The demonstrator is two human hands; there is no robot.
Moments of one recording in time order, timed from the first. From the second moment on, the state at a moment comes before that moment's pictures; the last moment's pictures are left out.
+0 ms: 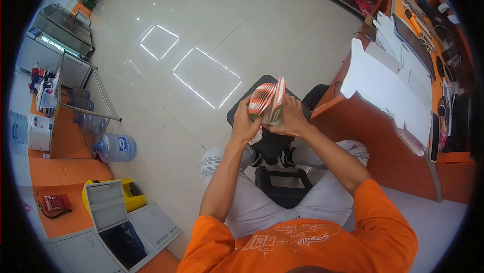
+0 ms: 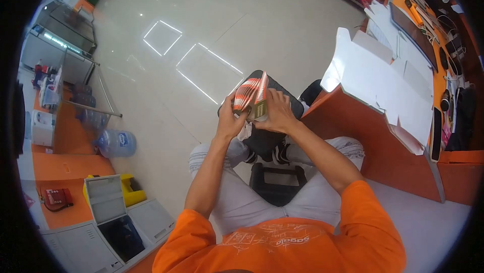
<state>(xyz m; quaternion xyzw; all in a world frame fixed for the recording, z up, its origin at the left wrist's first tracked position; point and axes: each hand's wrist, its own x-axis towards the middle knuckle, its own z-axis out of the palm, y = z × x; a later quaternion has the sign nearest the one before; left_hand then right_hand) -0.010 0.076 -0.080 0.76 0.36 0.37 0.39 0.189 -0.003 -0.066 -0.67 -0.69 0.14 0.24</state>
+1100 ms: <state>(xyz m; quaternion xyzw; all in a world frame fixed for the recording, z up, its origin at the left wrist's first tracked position) 0.018 0.036 0.070 0.85 0.34 0.31 0.24 0.371 -0.294 0.245 -0.68 -0.62 0.00 0.38</state>
